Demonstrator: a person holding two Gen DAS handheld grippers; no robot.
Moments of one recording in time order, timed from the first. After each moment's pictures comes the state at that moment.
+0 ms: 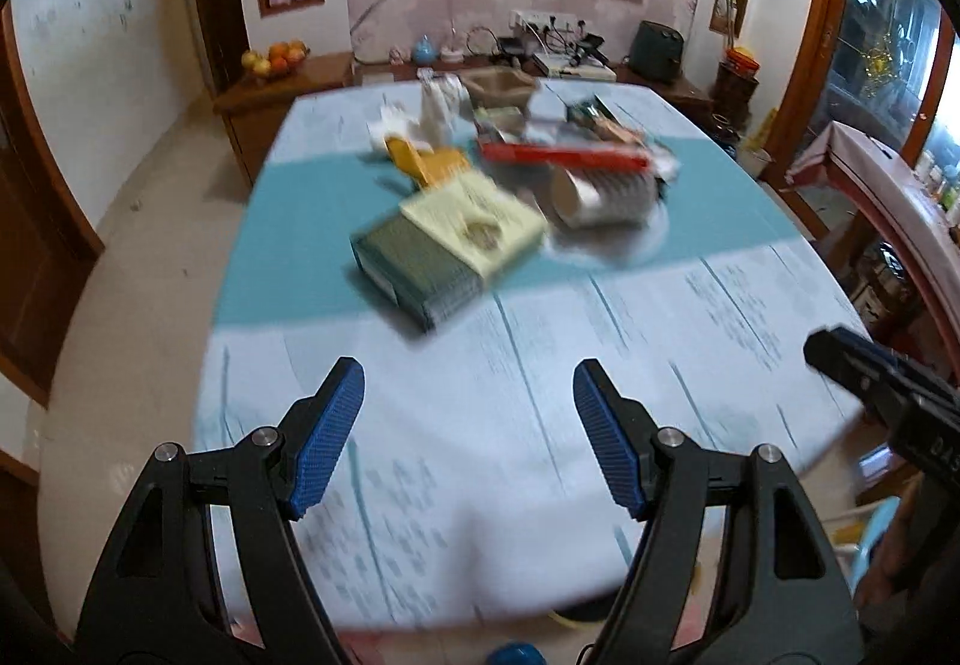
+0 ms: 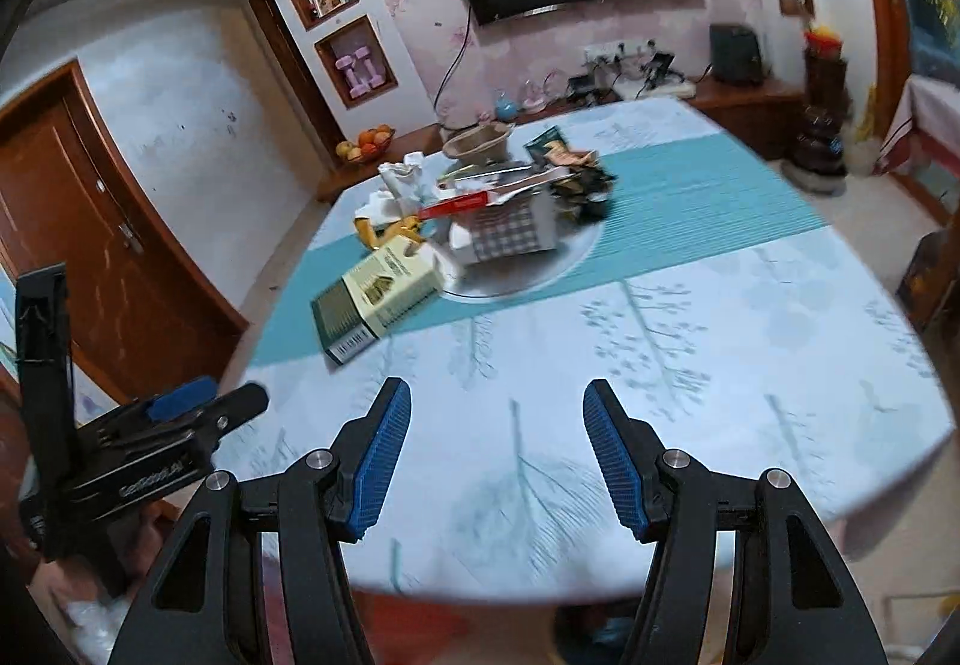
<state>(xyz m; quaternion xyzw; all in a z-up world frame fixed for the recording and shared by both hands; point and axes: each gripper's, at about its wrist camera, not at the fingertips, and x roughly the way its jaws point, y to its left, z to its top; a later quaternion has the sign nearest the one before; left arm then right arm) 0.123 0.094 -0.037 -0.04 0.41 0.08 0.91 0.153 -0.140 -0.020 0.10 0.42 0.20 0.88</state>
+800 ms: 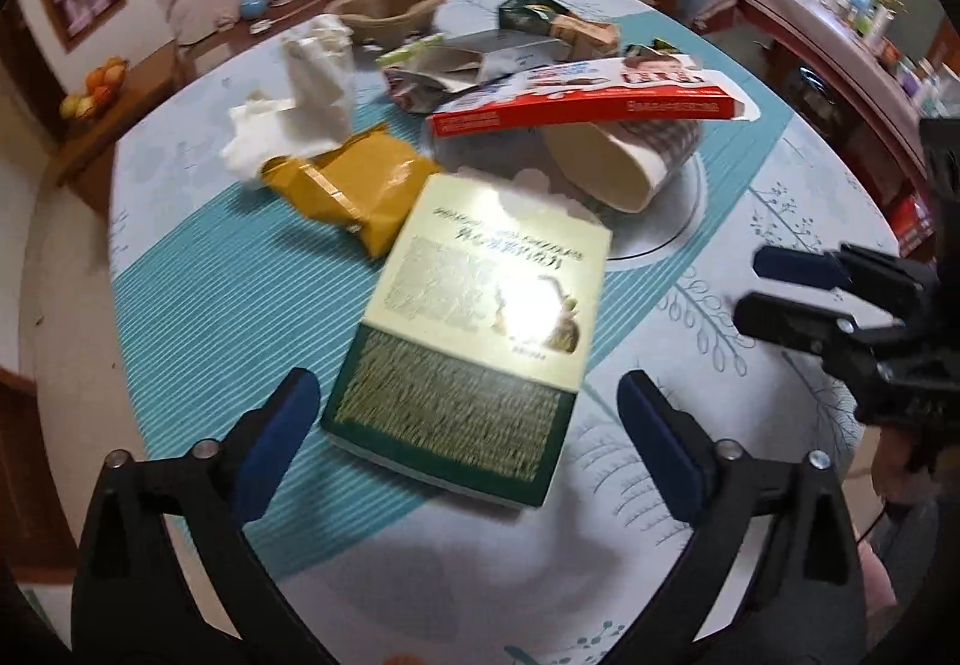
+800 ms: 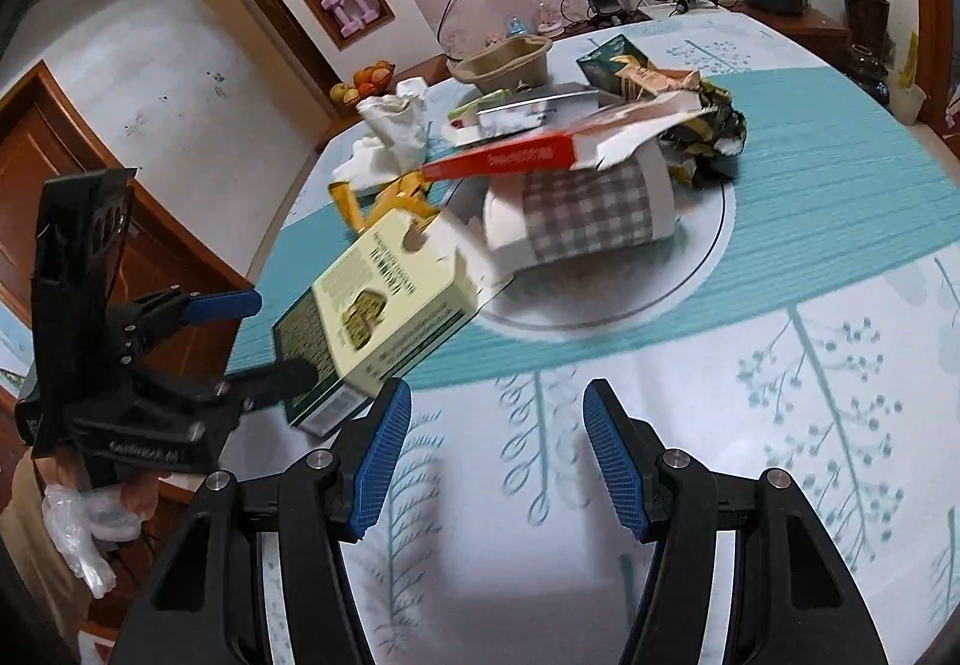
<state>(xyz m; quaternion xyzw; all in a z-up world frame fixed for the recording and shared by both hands) 0.290 0.152 -0.102 0.07 0.53 -0.12 0.84 0.278 -0.043 -0.108 0.09 0.50 0.22 0.84</state>
